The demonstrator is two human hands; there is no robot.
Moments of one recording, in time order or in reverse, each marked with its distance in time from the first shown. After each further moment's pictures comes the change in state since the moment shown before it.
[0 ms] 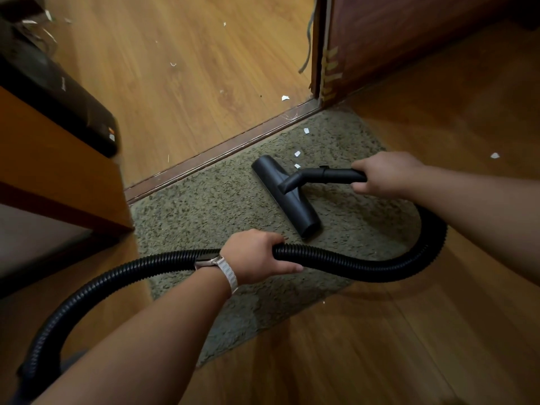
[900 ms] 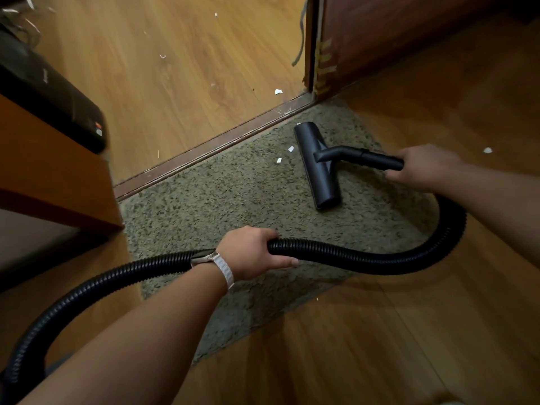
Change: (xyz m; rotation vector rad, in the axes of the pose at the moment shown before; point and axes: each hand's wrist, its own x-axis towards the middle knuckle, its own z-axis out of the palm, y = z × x) left_hand 0.012 -0.001 0.011 -0.060 -0.009 -0.033; right_hand -0.012 0.068 0.022 0.176 -0.022 0.311
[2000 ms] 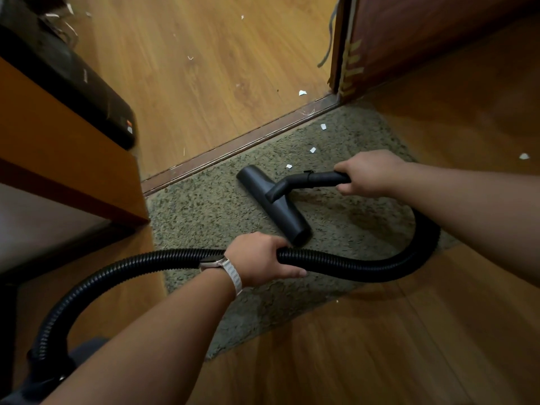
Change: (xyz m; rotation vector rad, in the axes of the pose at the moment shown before) left_hand -0.027 -0.014 -0.007 0.085 -0.037 -0.011; right_hand 0.003 -0.126 -0.002 -0.254 0.076 -0.462
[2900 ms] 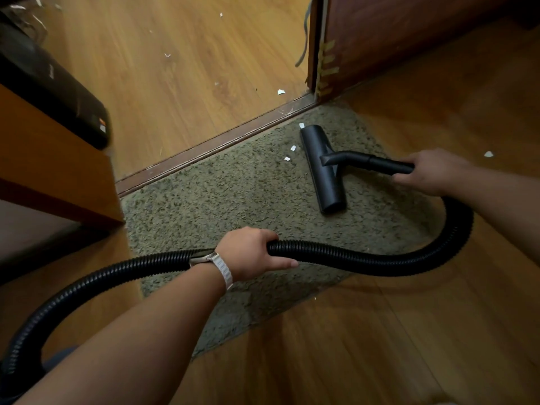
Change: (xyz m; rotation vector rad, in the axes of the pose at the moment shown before) left_hand 0.019 0.021 0.002 -0.074 0.021 -0.007; right_hand -0.069 0.117 0.036 0.311 -0.085 0.445
